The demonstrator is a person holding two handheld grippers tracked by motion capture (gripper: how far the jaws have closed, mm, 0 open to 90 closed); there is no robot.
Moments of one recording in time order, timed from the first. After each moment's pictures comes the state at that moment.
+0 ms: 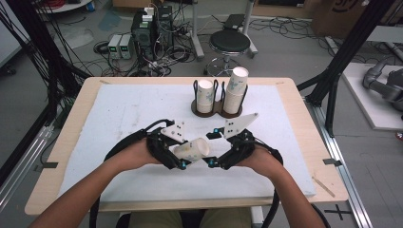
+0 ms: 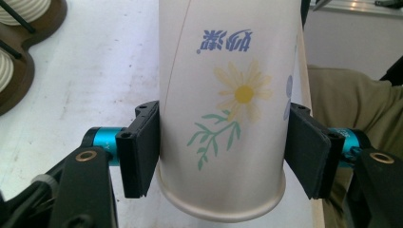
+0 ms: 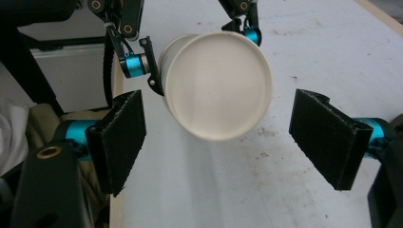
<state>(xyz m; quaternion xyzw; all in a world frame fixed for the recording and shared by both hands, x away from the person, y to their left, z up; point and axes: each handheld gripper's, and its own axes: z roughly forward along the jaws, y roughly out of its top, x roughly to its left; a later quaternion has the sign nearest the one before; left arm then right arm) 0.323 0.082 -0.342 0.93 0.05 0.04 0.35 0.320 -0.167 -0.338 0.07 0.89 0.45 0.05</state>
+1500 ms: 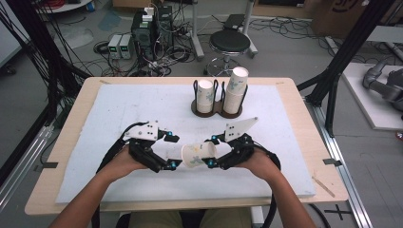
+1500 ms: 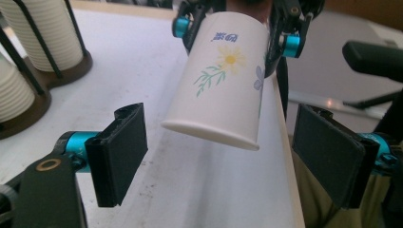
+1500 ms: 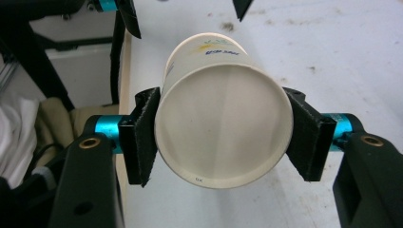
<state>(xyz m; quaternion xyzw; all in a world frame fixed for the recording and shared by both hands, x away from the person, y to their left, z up) 0.313 0.135 -0.365 0.83 0.10 0.02 0.55 0.322 -0.175 -0.361 0.08 0.88 0.48 0.02</state>
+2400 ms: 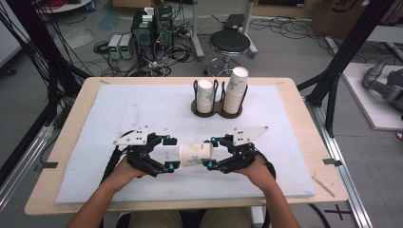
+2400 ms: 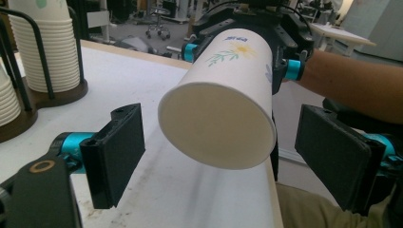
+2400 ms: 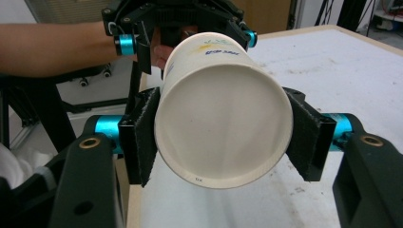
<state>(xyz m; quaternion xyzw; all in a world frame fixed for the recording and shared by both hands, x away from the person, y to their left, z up) 0.305 0.144 -0.394 0.75 0.12 0.00 0.65 0.312 -0.182 -0.380 0.09 0.81 0.58 0.00</state>
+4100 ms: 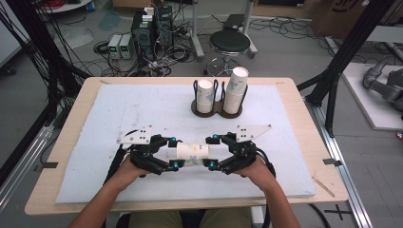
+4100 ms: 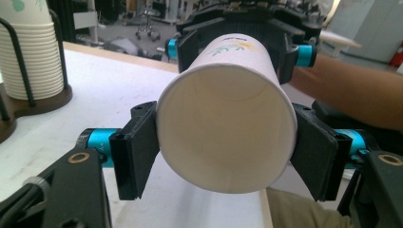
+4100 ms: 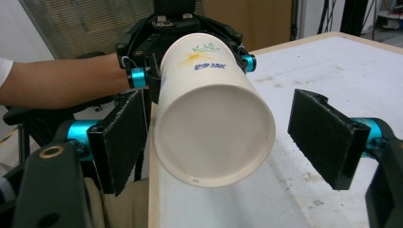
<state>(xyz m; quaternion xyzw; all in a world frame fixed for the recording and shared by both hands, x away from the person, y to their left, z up) 0.307 0.136 -0.387 0.77 0.11 -0.01 0.63 0.309 -0.184 -0.374 0.13 0.79 0.60 -0.03</state>
